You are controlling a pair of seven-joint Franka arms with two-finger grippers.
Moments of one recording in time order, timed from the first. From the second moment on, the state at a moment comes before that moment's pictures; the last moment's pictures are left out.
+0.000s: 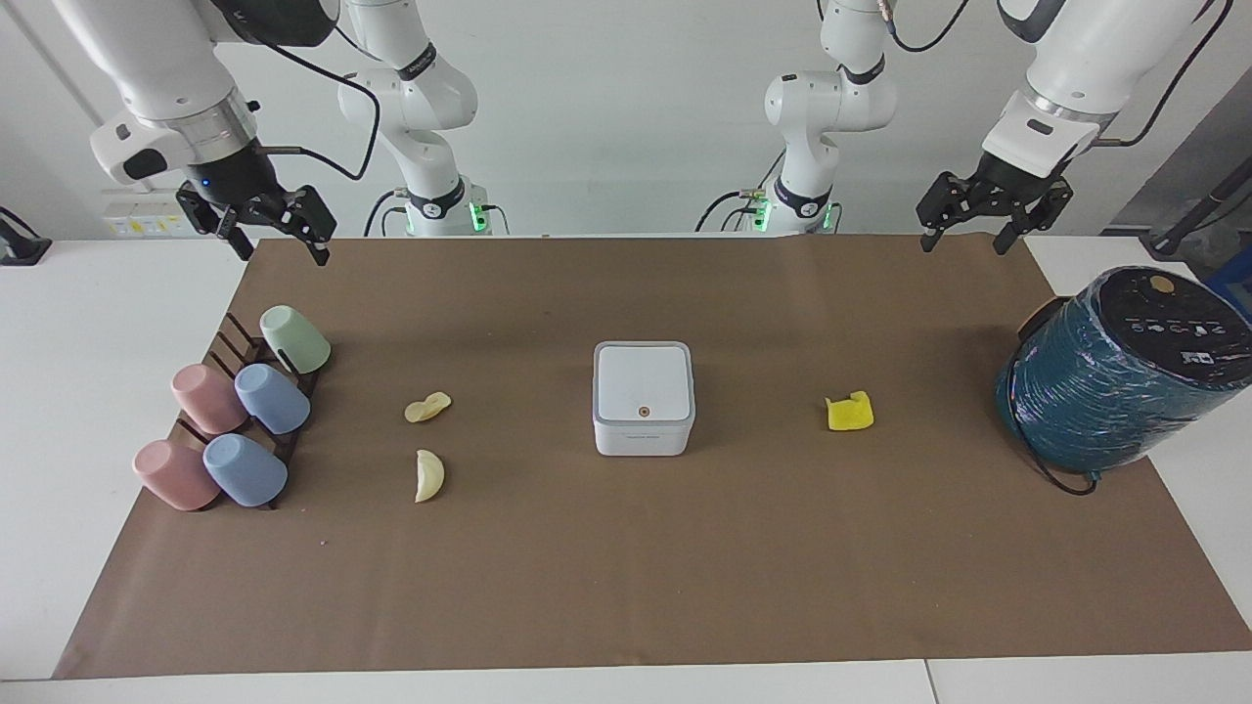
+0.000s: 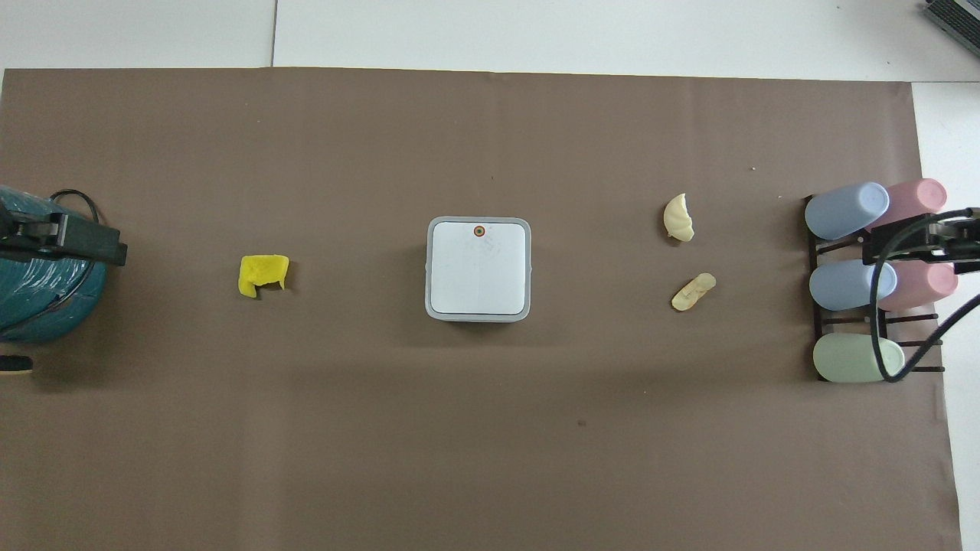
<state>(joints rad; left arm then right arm) -0.10 -0.03 0.02 -1.55 -0.03 1.52 0.02 -0.01 -0.04 -0.03 -1.60 0.00 1.56 0.08</state>
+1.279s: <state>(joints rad) -0.35 -0.07 -0.02 -1.76 -0.03 1.95 -0.10 -0.01 -0.04 -0.03 -1.61 0.00 1.58 0.08</state>
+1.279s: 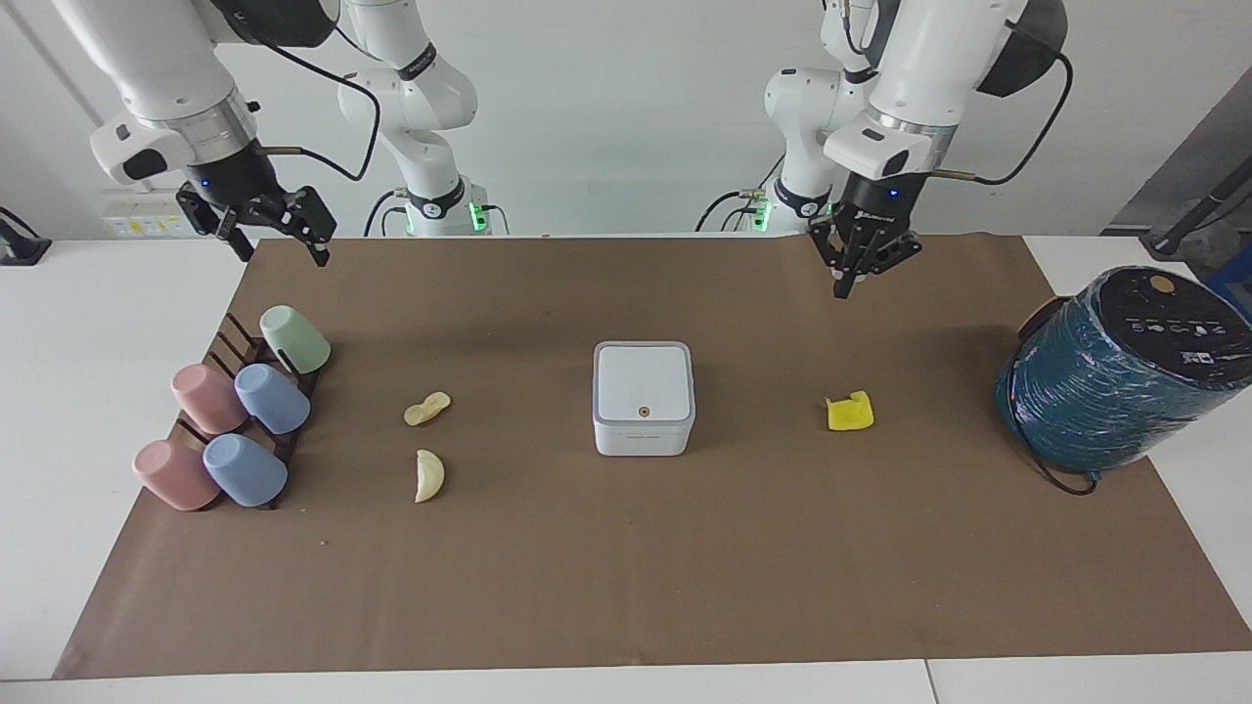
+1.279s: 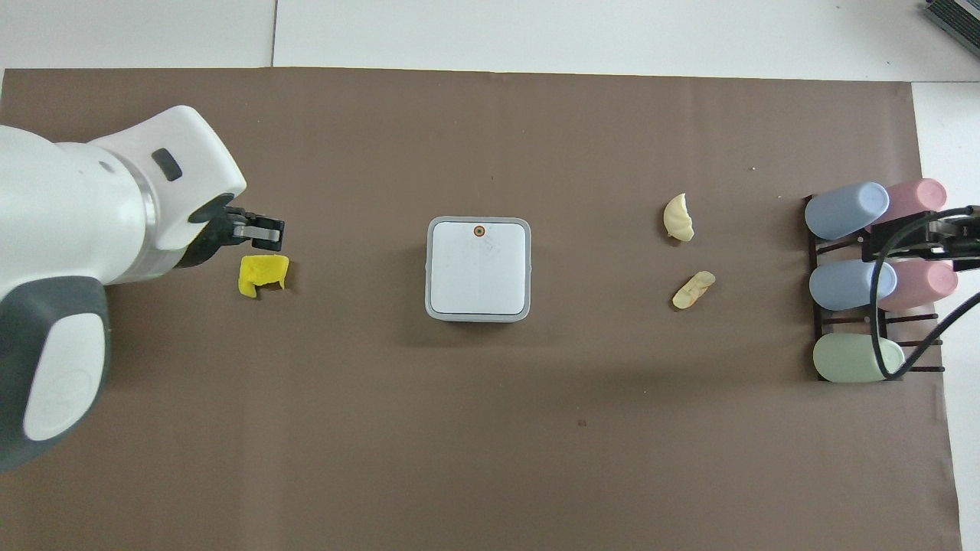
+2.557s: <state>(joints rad) -0.61 0.28 -0.02 -1.81 -0.03 2.45 -0.34 0.10 0.21 -0.01 -1.91 0.00 2.30 0.08</state>
